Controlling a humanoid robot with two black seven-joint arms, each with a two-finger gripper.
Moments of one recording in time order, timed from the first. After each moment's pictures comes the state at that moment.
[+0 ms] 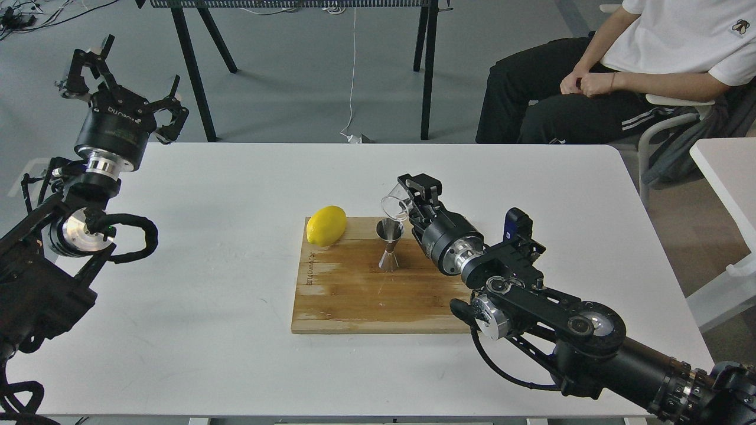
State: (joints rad) left arm -0.61 0.42 -0.99 -0.83 0.09 -0.39 -0.44; right arm 0.57 -0.10 0.50 1.27 -0.73 -0.44 0.01
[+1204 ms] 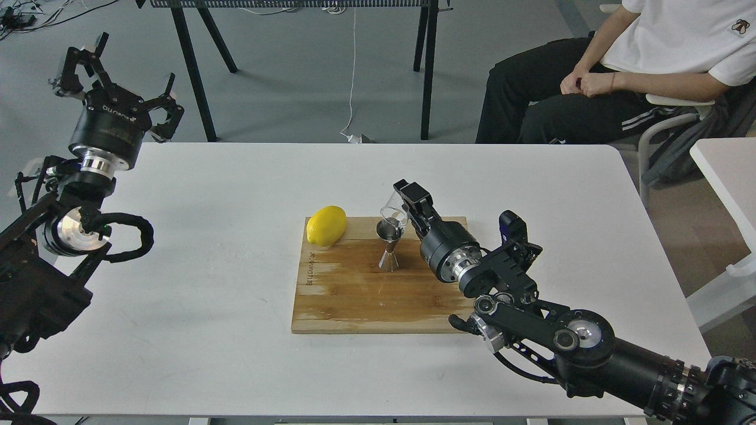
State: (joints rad) left arm -0.61 0.43 -1.00 -0.83 0.09 -0.39 -0.45; right arm 0.60 -0.10 0.42 1.22 -0.87 -0.49 0.05
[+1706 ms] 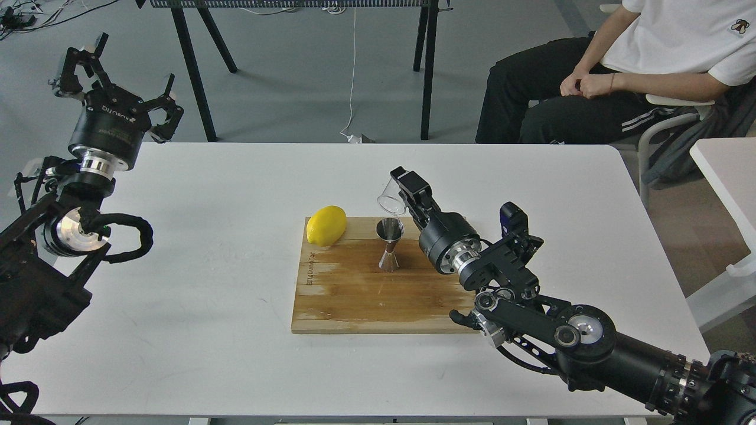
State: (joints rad) left arm -0.61 0.43 -0.99 -0.83 0.09 -0.39 -0.45; right arm 0.61 -0.11 0.41 1.22 -0.90 -0.49 0.11
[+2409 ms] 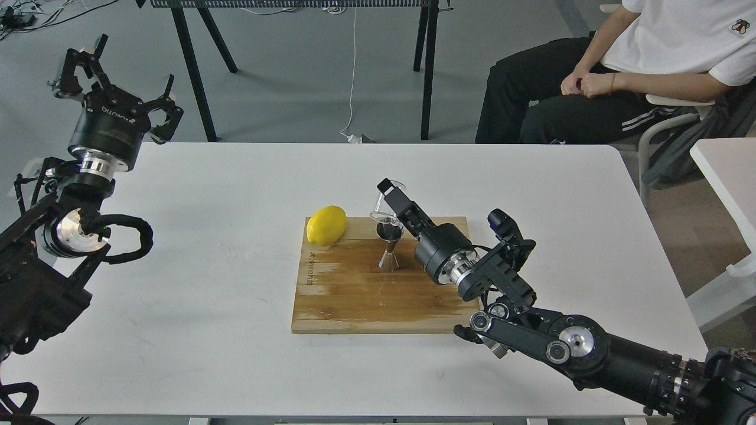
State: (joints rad) left arm -0.61 0.43 -0.99 -0.83 0.09 -0.39 -0.45; right arm 0.63 -0.11 0.31 1.16 -1.06 -0.49 0.16
